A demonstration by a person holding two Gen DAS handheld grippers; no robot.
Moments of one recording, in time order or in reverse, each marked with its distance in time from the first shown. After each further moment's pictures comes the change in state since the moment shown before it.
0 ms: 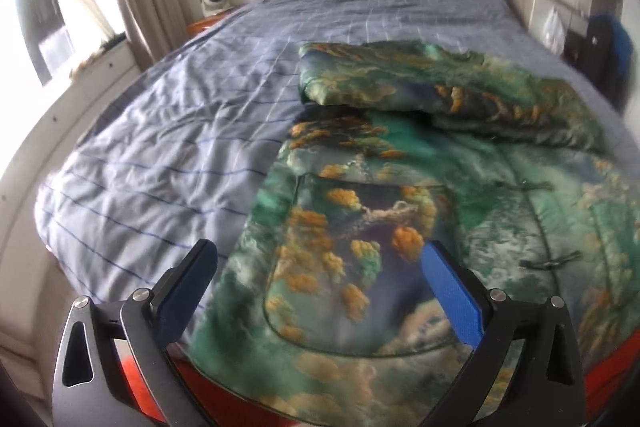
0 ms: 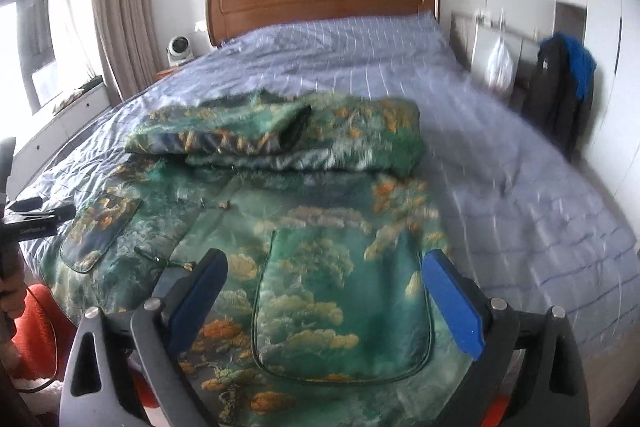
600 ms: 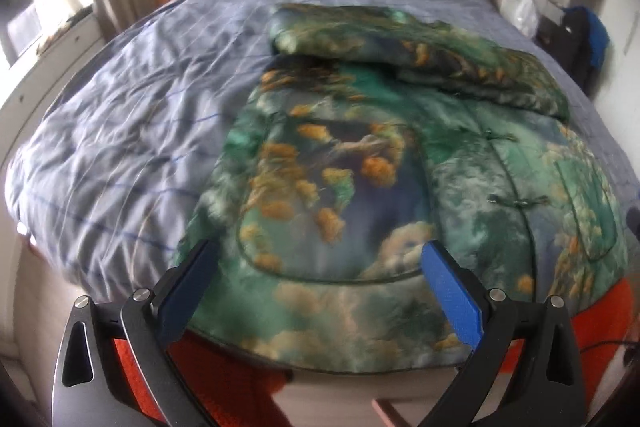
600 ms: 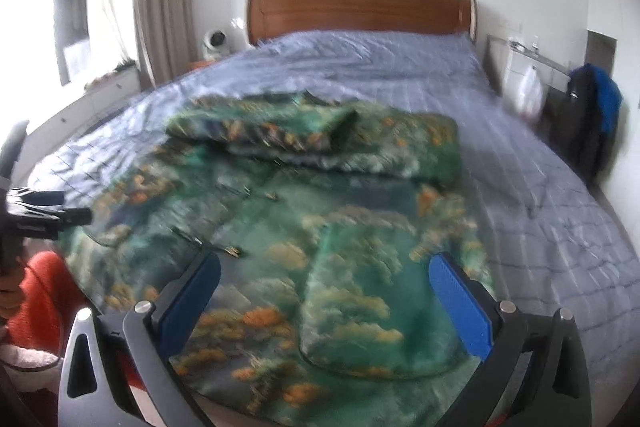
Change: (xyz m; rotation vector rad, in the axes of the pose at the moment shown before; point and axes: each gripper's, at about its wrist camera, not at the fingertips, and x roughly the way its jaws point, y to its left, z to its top) left arm -0.003 0.008 -0.025 0.010 0.112 -0.118; right arm -0.007 0.033 -0.013 -0.099 -0.001 0.057
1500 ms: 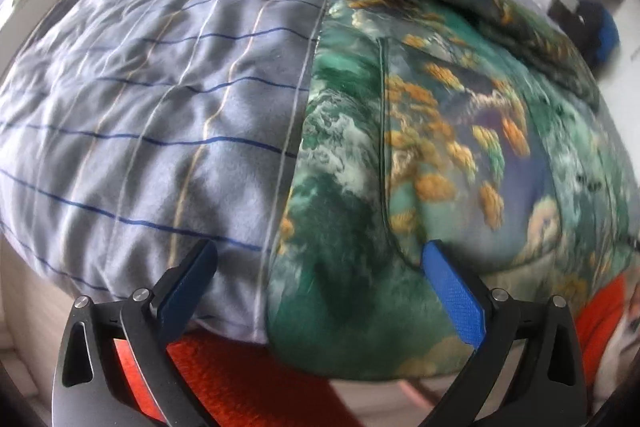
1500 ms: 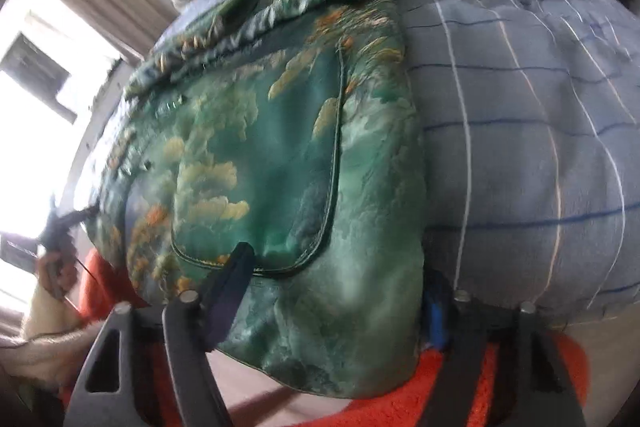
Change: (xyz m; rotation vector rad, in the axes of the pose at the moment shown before) left arm 0.063 0.097 -0.003 -0.022 0.246 -0.105; right arm 0.059 -0.144 -0.070 0.328 0.438 0.292
